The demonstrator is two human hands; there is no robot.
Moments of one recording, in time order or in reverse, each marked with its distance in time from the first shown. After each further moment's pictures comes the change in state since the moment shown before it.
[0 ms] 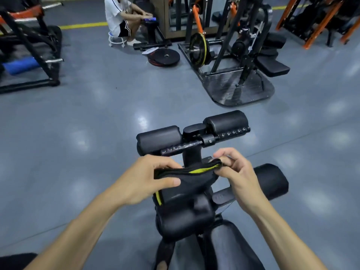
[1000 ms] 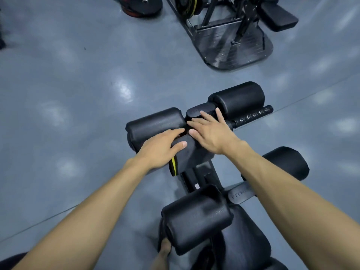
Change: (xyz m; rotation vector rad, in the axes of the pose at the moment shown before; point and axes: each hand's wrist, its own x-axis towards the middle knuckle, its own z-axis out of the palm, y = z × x) left_hand 0.167 -0.183 -0.020 0.545 -0.100 -0.164; right_hand 0.205 0.110 0.019 -1.556 -0.427 0.108
